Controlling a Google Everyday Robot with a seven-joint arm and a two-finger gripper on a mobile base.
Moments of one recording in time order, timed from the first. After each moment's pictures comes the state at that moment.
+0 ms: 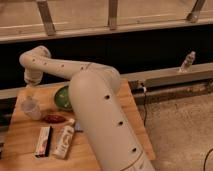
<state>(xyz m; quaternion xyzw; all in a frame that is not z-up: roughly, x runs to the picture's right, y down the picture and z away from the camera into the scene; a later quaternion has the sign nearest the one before) -0.424 -0.006 0.818 -0.27 -0.24 0.04 0.93</state>
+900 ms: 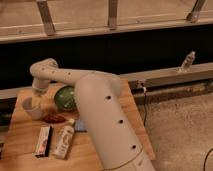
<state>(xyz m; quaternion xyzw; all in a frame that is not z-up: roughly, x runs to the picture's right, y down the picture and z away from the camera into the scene) -0.408 0.059 0.854 -0.35 -0.23 0.07 0.91</state>
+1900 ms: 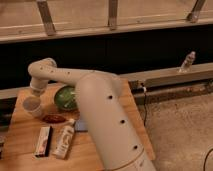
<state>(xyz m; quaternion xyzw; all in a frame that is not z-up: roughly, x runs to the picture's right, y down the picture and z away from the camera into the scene) -0.416 0.053 0.837 -0.34 -0.26 0.05 0.90</state>
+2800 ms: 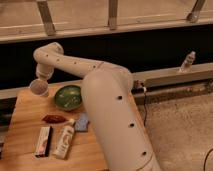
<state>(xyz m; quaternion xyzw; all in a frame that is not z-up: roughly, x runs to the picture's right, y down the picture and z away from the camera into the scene) -0.353 -0.056 0.837 -0.24 -0.23 0.09 0.94</state>
